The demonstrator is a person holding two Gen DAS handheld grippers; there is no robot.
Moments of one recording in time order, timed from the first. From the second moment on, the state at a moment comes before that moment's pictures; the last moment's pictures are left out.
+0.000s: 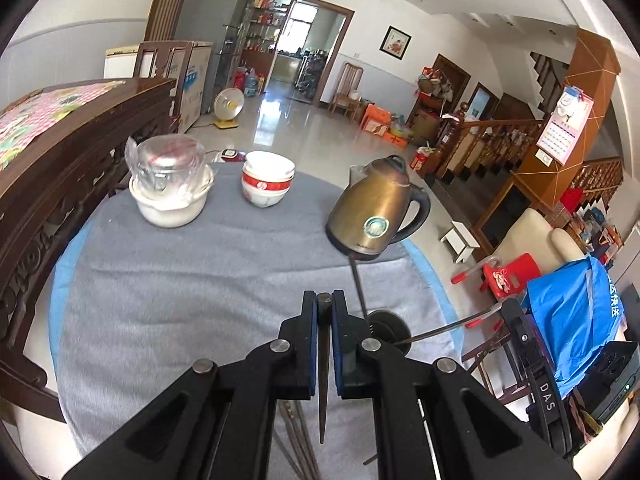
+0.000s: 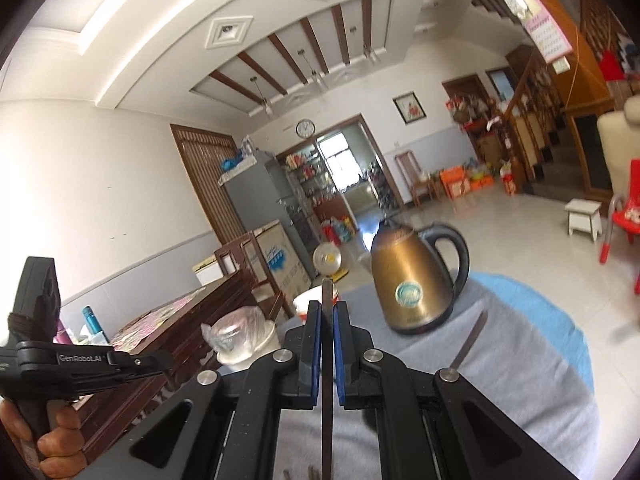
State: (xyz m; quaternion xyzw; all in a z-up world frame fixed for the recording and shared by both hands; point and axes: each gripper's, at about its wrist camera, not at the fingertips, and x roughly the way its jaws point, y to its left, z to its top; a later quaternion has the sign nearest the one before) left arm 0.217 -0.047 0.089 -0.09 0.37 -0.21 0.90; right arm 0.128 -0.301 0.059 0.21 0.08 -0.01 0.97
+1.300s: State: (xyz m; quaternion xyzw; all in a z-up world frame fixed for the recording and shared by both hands) left arm 0.247 -0.134 0.112 -0.08 0.23 -0.27 0.93; right arm 0.195 -0.305 0.074 0.10 -0.04 -0.17 0.98
